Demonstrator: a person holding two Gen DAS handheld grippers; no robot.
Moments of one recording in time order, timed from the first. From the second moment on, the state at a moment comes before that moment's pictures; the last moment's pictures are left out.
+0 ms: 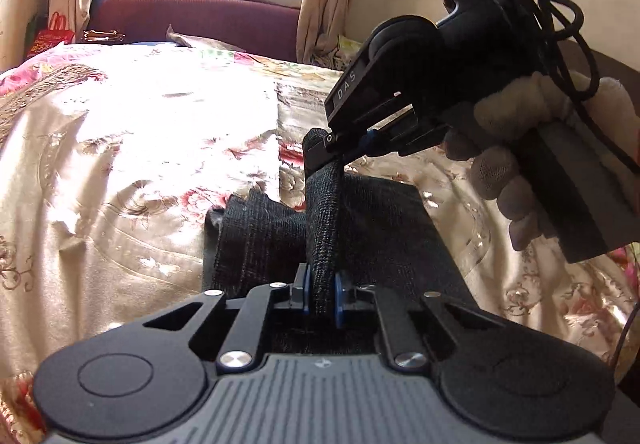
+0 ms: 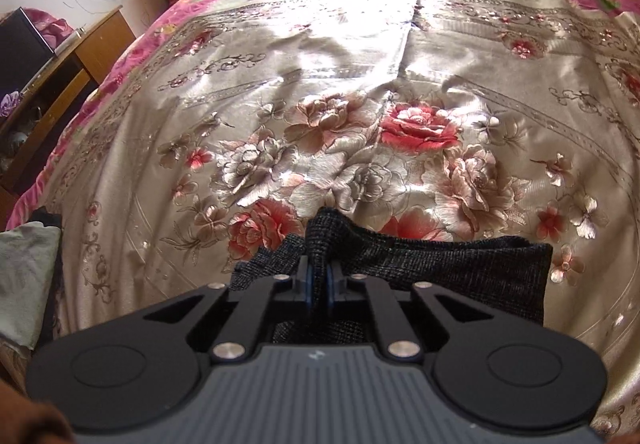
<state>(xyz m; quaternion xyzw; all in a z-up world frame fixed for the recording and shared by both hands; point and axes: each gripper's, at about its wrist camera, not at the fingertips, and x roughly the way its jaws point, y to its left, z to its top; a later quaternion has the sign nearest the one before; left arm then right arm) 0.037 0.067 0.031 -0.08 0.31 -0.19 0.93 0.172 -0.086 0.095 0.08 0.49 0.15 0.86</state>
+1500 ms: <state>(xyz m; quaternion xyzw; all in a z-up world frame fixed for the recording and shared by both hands) 0.088 0.032 0.027 0.09 0.32 -0.01 0.94 0.095 -0.154 0.041 0.09 0.42 0.11 0.90</state>
